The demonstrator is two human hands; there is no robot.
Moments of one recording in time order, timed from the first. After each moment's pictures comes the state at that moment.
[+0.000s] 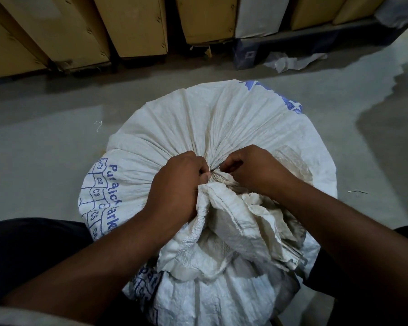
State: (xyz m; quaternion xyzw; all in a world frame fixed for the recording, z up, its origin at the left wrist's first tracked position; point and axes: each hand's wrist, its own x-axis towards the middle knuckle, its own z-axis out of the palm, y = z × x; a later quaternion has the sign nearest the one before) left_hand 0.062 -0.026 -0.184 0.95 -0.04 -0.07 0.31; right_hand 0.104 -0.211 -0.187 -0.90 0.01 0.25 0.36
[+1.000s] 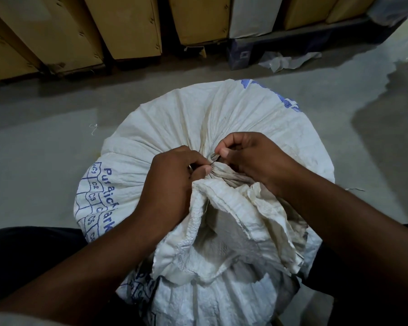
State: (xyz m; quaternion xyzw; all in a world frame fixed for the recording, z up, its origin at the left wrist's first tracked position) left_hand 0.065 -0.022 -0.176 0.88 -0.04 -0.02 0.47; right_hand 0.110 -0.217 -0.169 -0.73 0.06 0.25 0.63
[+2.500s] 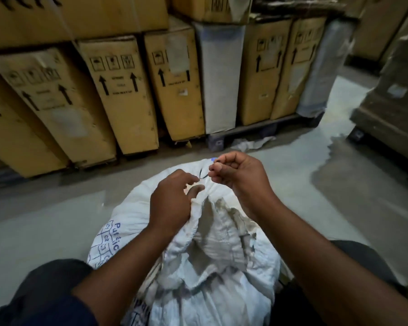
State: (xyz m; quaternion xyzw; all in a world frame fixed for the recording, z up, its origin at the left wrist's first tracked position) left_hand 0.058 -0.061 -0.101 0.90 -0.09 0.15 0.39; right_hand 0.052 -0.239 -0.057 -0.58 -0.01 -0.02 0.81
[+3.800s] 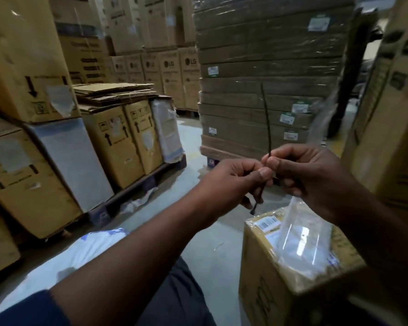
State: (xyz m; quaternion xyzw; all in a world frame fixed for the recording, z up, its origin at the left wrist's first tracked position) left_hand -0.161 -0.384 0.135 0.61 -0.52 -0.31 0.51; right_hand -0.300 -0.529 0.132 -0.69 0.03 -0.29 0.67
